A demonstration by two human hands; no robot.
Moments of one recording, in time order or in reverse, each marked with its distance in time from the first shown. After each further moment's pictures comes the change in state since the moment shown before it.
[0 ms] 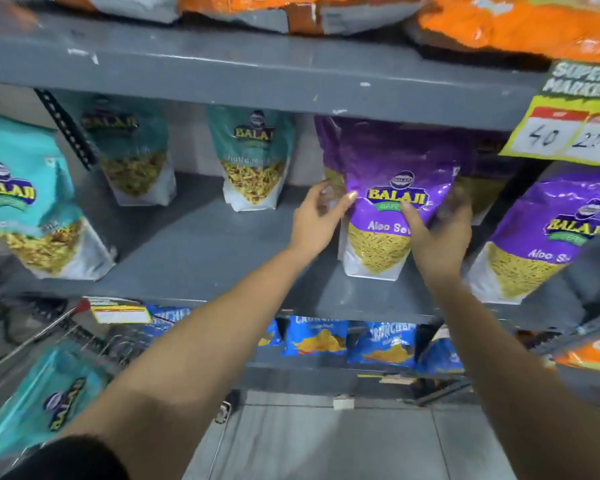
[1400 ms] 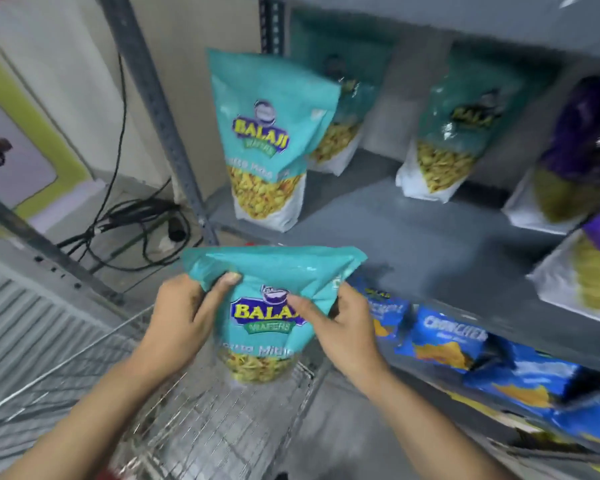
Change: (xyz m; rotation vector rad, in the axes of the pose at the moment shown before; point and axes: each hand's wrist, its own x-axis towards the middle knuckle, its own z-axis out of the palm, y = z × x) left_hand -0.237 -0.029 -0.412 0.689 0.294 0.133; right_hand -0.324 -0.156 0.206 0.440 -0.929 0.312
